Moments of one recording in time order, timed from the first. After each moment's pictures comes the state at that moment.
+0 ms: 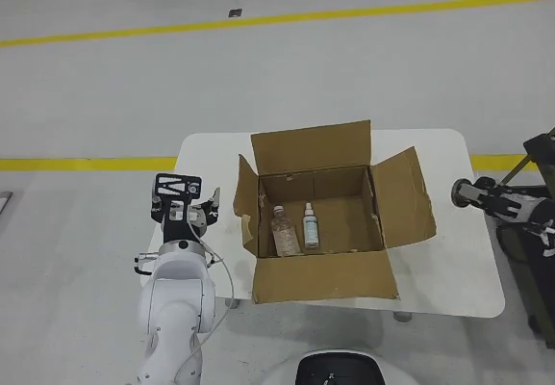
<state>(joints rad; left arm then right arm) 1.26 -1.38 -1.40 -2.09 1.90 0.03 -0.73 -1.31 -1.12 1.86 -2.09 -0.50 0.07 1.17</state>
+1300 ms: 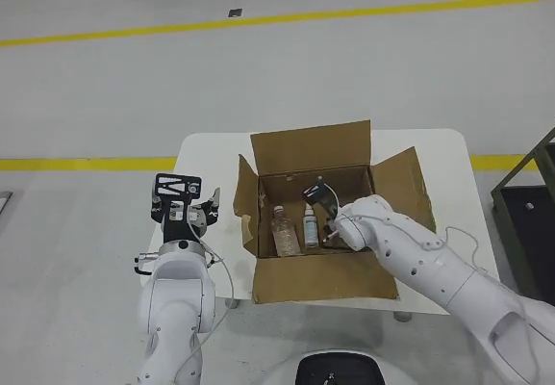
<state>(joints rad) 1.26 -1.38 -1.40 -2.09 1.90 0.03 -0.73 -0.55 -1.40 0.60 -1.01 -0.93 0.17 0.94</state>
